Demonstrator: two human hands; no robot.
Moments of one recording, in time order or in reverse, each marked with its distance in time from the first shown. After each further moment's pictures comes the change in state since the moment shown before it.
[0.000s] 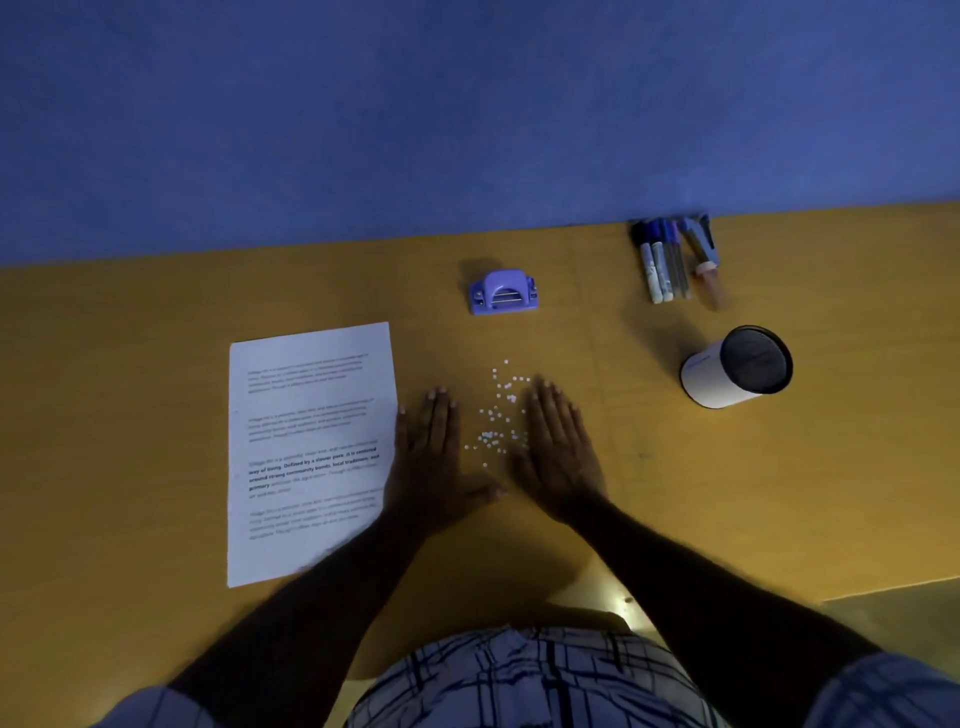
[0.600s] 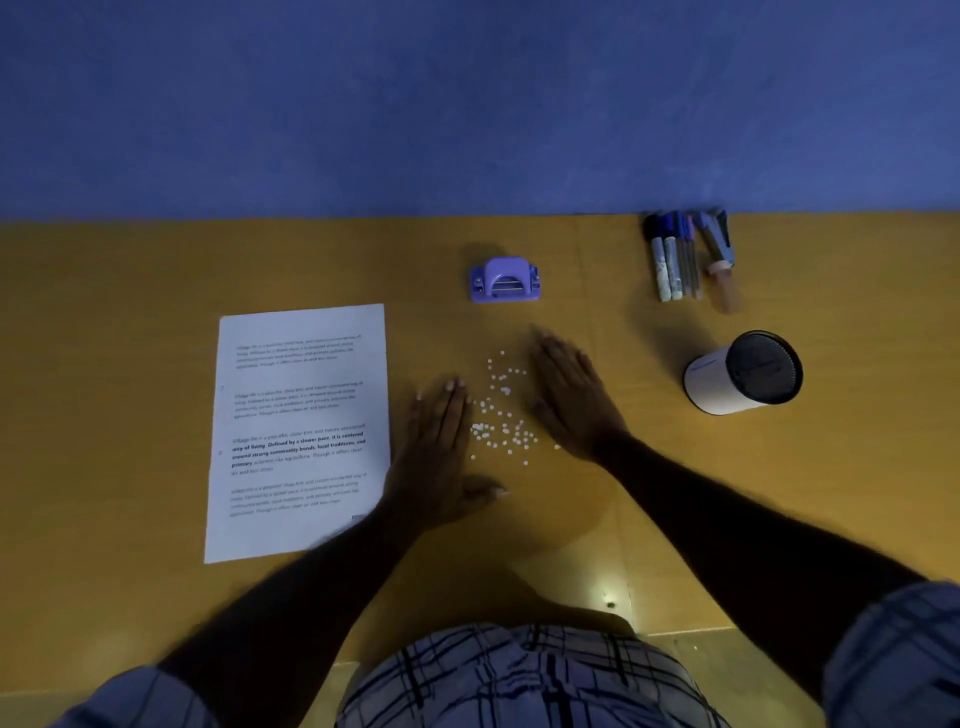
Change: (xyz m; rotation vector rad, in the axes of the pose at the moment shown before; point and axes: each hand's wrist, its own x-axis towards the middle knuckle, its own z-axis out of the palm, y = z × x) left_hand 0.007 0.014 0.018 0.050 0.098 0.118; right_hand 0.056 0.048 -0.041 -0.009 -0.026 -0.229
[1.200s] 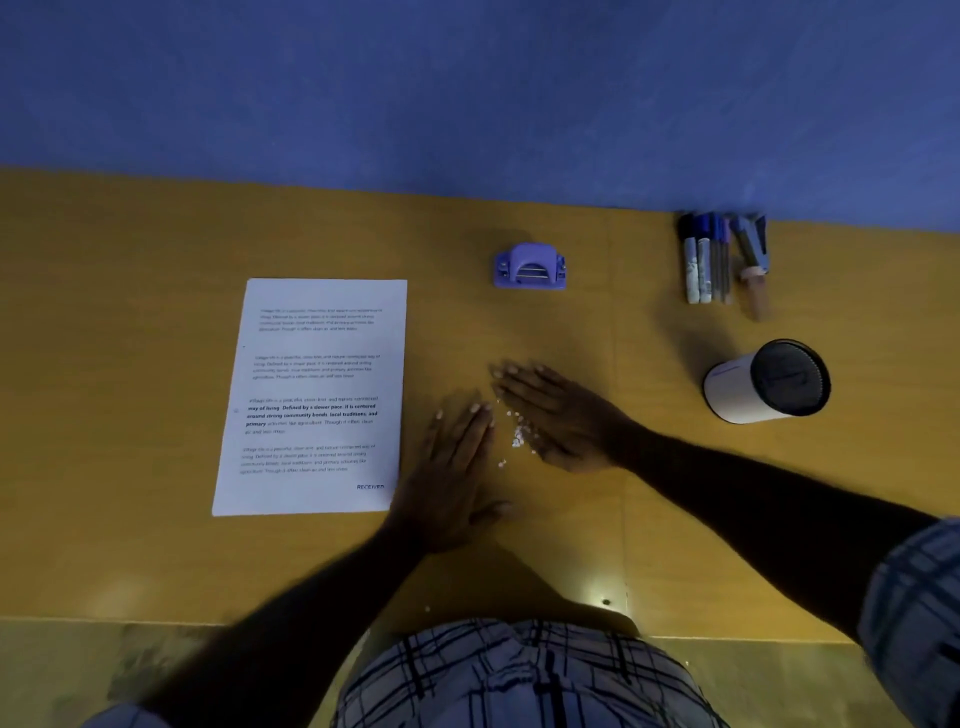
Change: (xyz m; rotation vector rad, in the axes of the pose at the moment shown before) left_hand -0.040 0.028 0.006 0.015 0.072 0.040; right_hand 0.004 -0.003 0.002 -0.221 -0.251 -0.597
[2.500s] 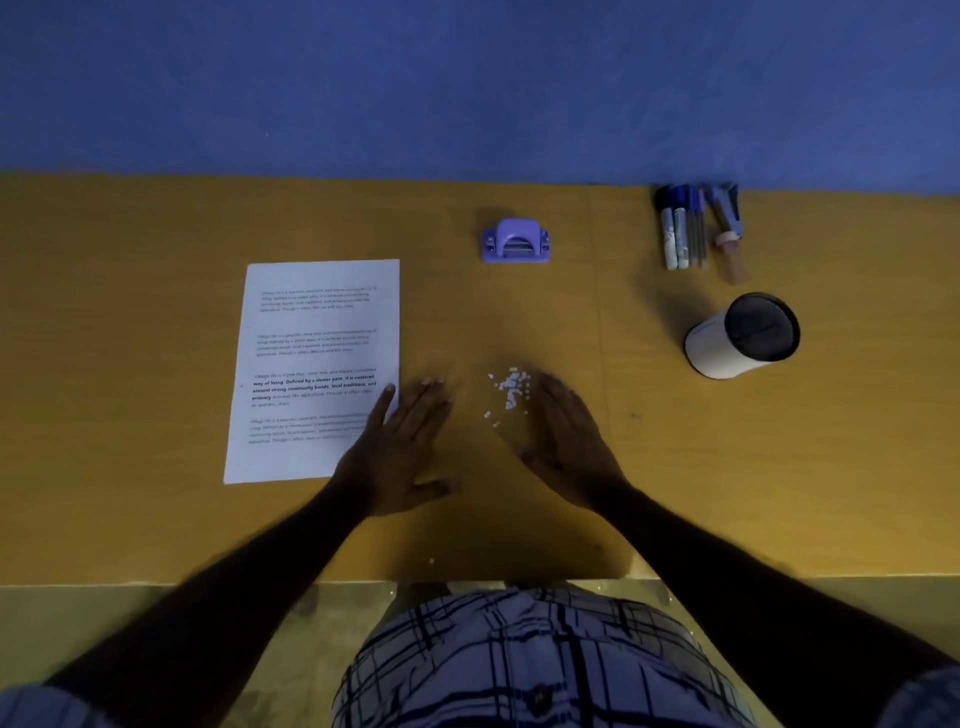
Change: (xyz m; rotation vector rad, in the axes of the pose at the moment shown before) left_hand -0.045 -0.041 -0.027 0.008 -0.113 0.047; right_hand -0.049 -0.105 0.016 0.441 0.364 0.573
